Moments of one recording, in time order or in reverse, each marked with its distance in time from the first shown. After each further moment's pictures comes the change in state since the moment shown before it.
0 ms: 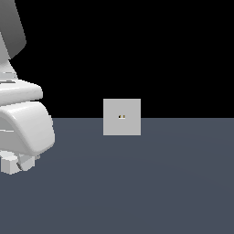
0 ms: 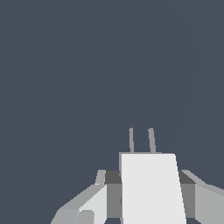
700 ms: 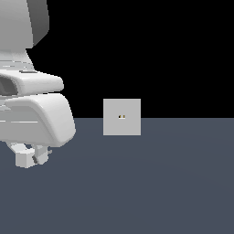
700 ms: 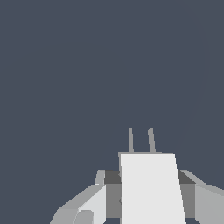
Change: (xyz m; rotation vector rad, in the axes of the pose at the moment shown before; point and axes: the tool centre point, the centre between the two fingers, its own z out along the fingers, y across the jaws) arm 0.011 0.029 -0.010 0.020 0.000 -0.060
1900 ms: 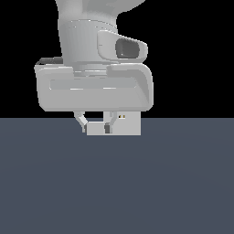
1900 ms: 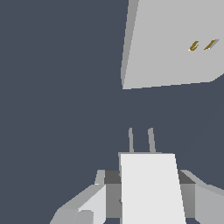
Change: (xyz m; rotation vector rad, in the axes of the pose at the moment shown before) arm 0.064 0.114 -0.035 0.073 0.005 -0.225
